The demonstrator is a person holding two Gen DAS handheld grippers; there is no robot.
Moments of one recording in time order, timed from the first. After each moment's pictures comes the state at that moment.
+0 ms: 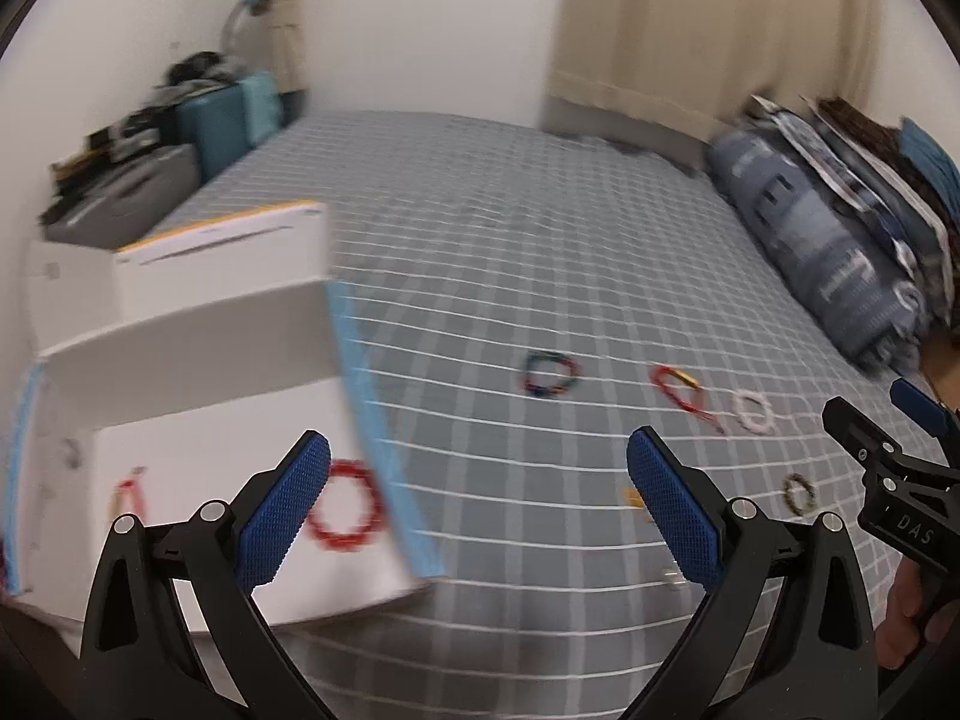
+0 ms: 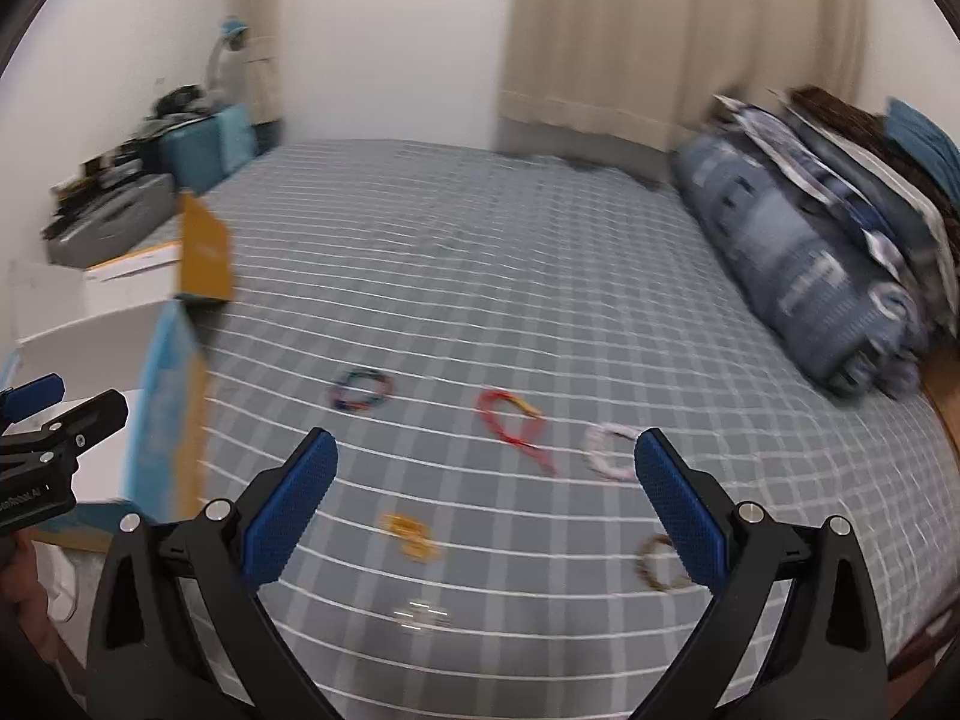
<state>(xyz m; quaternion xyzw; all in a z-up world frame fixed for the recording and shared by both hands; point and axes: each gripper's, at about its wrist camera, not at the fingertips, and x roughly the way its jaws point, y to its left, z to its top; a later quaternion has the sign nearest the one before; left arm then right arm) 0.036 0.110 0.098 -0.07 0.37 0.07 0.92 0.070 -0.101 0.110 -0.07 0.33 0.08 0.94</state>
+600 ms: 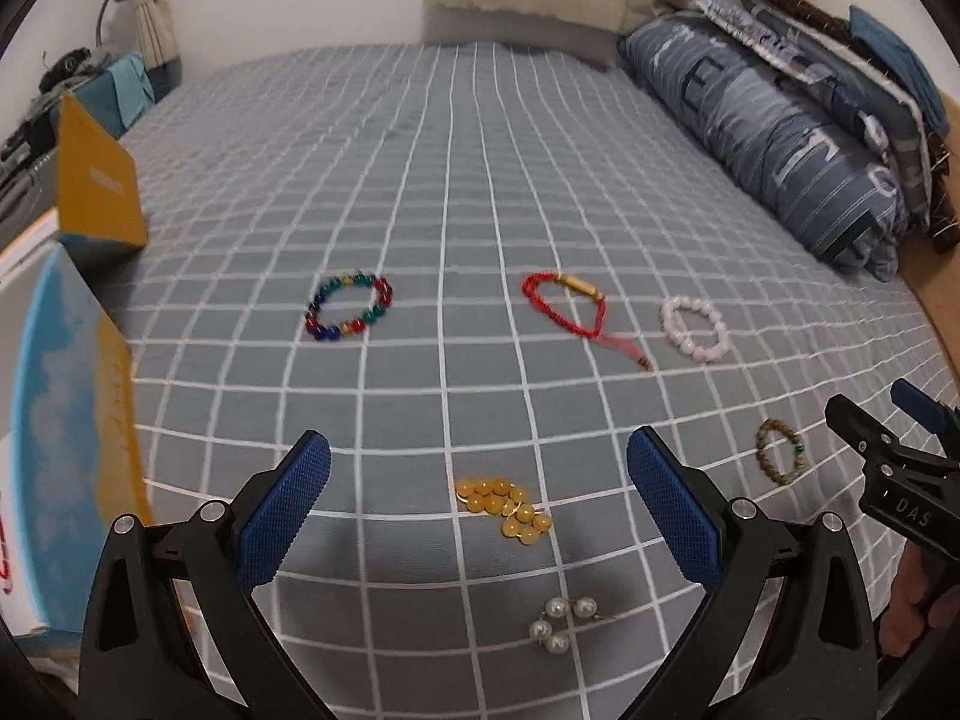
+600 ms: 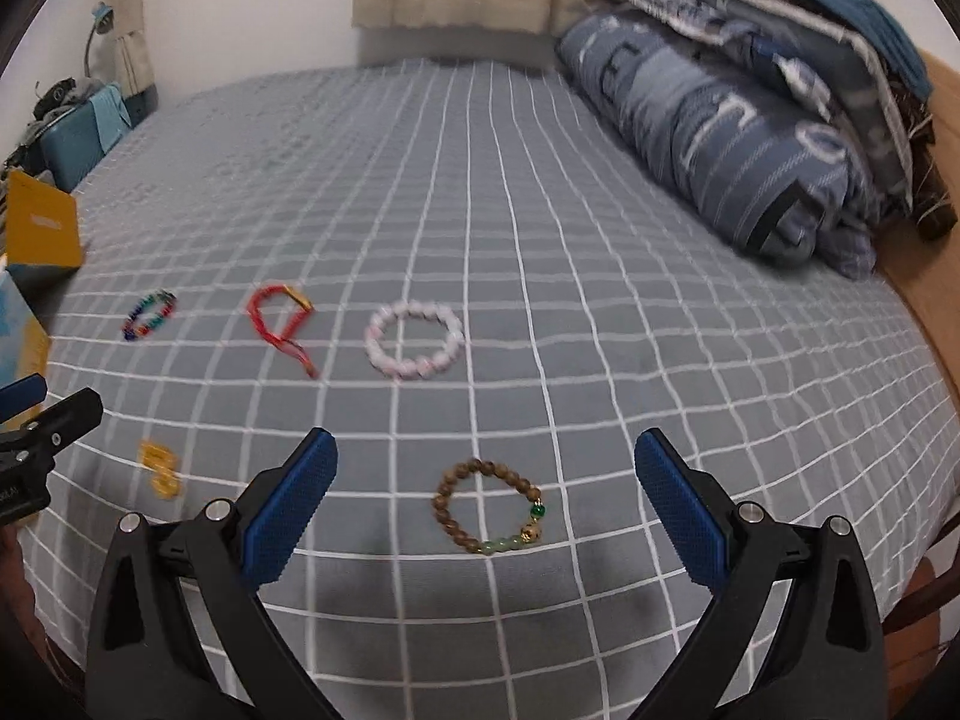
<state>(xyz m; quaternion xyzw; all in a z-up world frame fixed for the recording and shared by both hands) 0.127 -0.007 -0.001 -0.03 0.44 -0.01 0.90 0.127 -0.239 0.003 -0.03 0.42 -0.01 0.91</state>
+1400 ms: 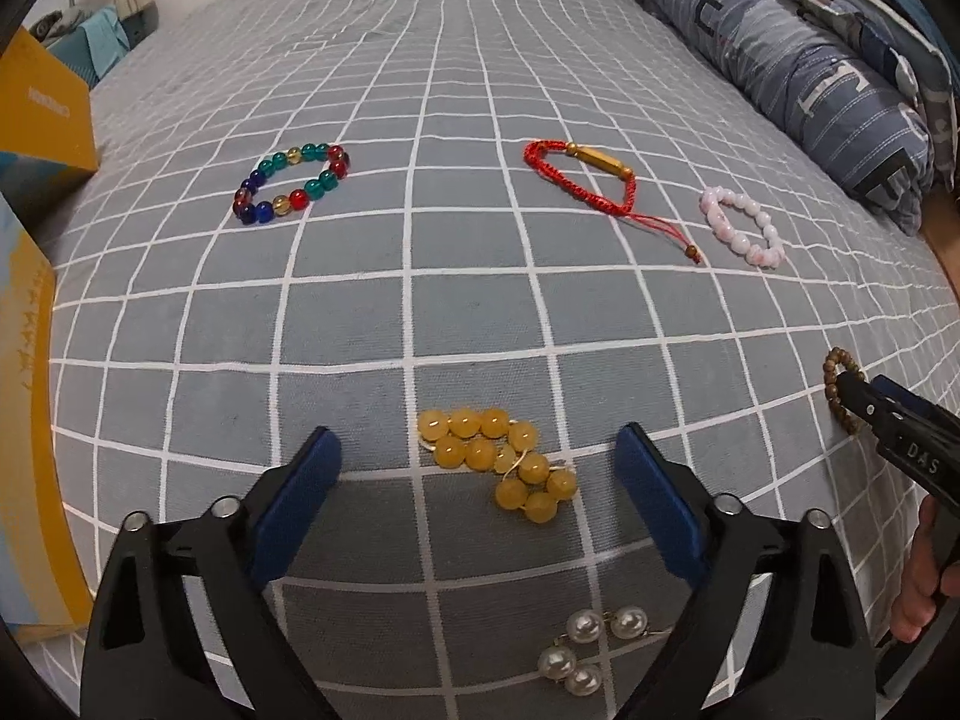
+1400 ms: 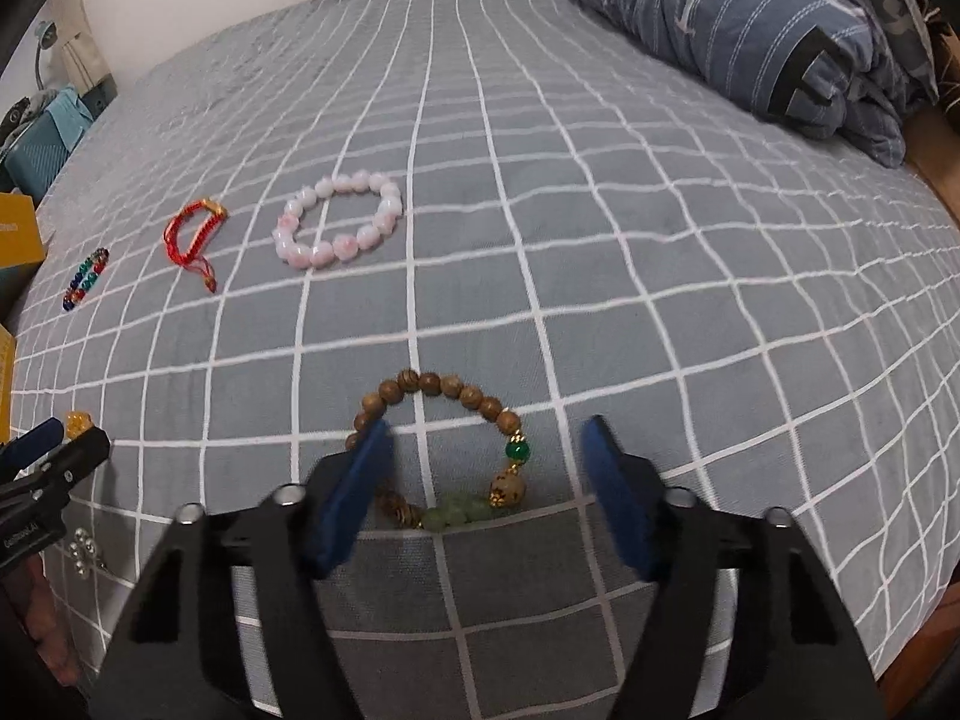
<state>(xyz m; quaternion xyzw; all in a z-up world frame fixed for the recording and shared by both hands) 0.140 -0.013 -0.075 -0.03 0.51 -0.02 0.86 0.147 -0.271 -0.076 0.03 0.50 -0.02 0.86</state>
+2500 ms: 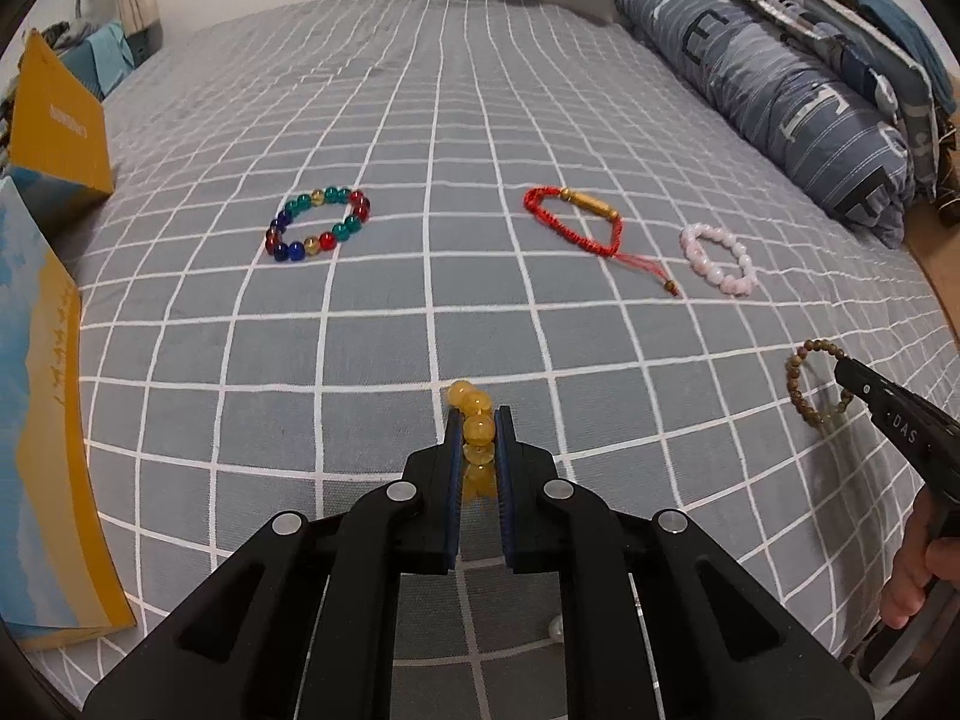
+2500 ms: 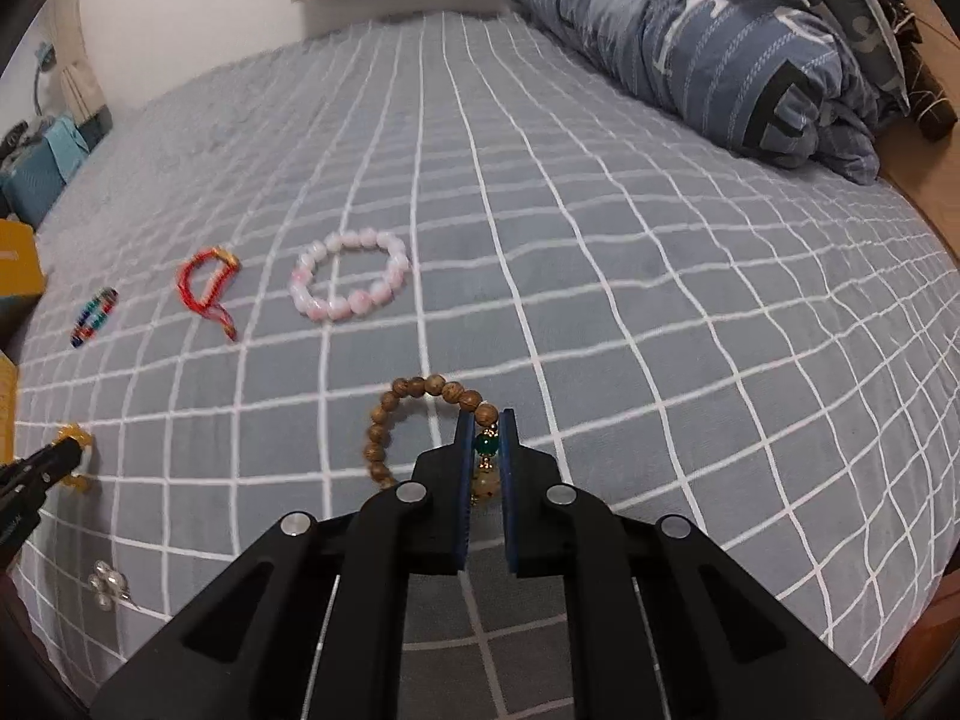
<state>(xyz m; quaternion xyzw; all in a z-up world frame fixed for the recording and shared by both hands) 0.127 -0.008 -0.047 -0.03 0.48 -0.03 0.88 0.138 -0.265 -0.051 0.04 0.45 -0.04 0.89</state>
